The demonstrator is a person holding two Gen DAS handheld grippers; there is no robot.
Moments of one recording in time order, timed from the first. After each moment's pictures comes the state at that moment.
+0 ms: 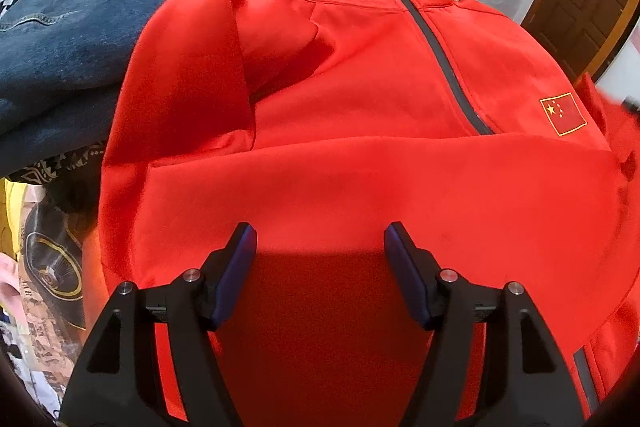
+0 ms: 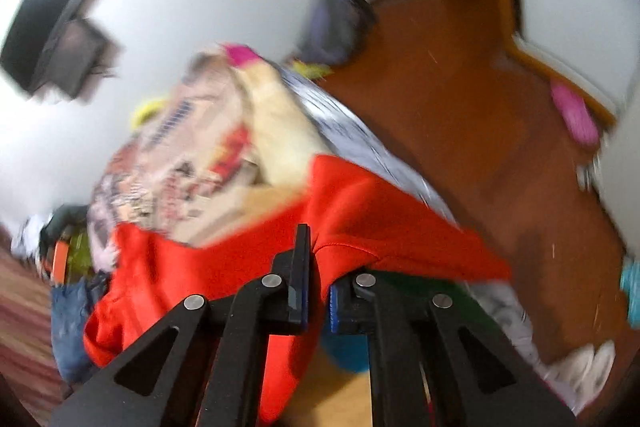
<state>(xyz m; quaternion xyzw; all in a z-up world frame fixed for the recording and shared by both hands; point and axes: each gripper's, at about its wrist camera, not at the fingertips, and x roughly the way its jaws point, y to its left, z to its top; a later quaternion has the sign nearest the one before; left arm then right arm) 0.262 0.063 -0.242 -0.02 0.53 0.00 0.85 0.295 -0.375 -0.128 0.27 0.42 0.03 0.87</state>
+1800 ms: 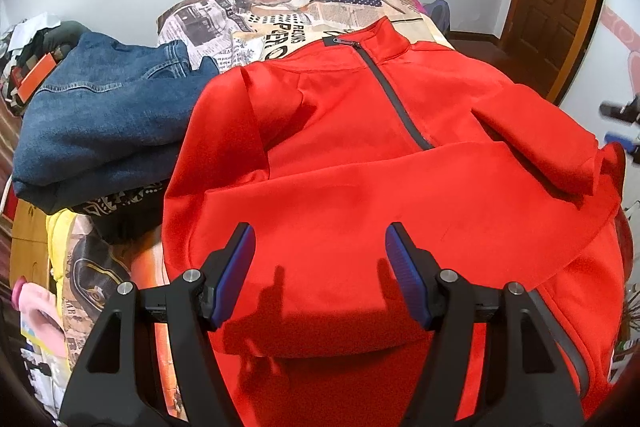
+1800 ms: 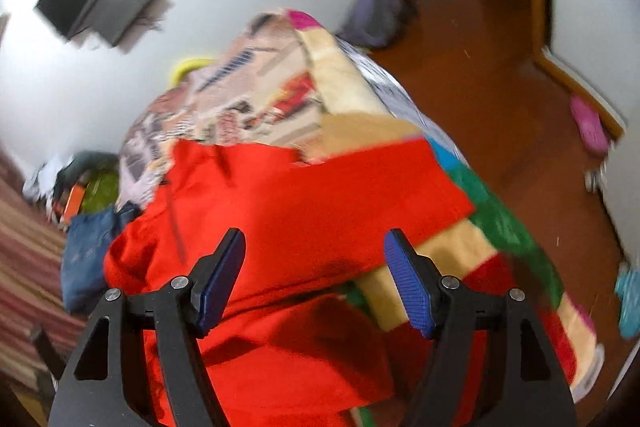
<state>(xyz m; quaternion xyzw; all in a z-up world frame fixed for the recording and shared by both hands) 0.212 0.047 -0.180 0.03 0.45 -0.01 0.89 0.244 -0.305 -0.138 0.26 0.46 0.06 0.85</state>
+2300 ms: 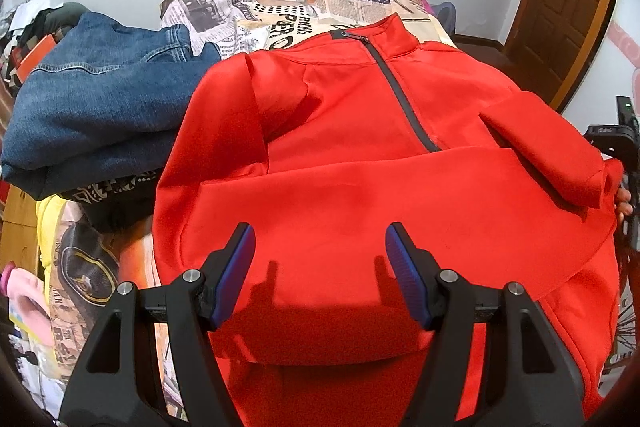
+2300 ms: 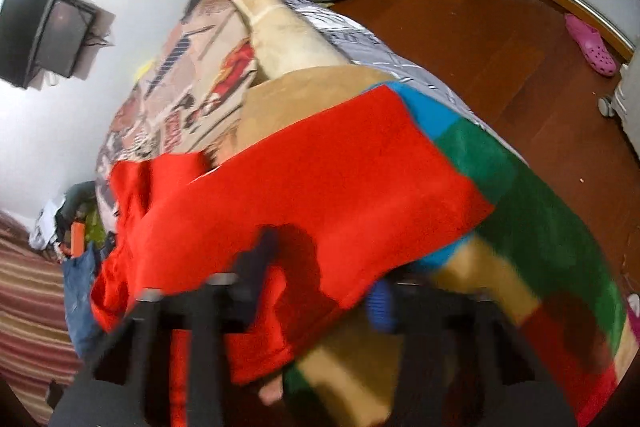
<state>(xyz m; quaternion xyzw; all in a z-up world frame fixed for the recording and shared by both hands) 0.217 0.053 -0.187 0.00 0.46 -0.01 0.89 0.298 -0.338 -0.213 0.34 0.52 0.04 0.79</state>
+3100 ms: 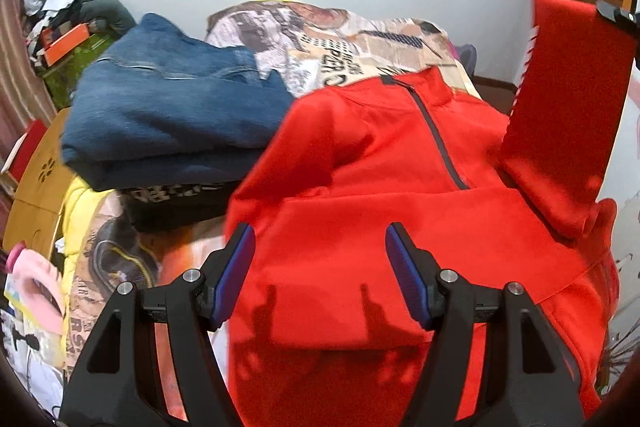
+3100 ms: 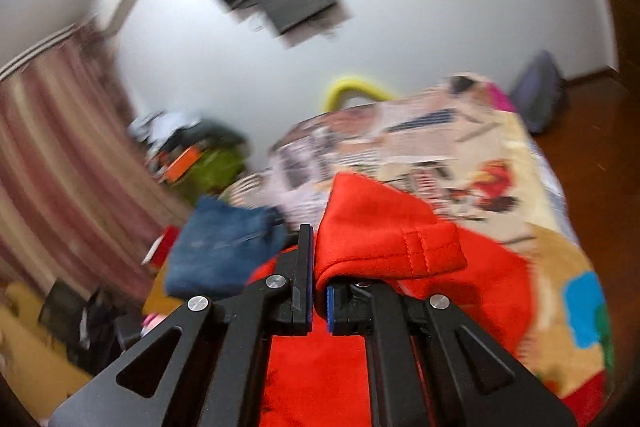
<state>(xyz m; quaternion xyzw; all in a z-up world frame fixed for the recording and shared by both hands) 0.184 0.115 -0.151 -0.04 0.41 0.03 0.91 0.238 -0.137 0.013 0.16 0.33 0.32 0.88</state>
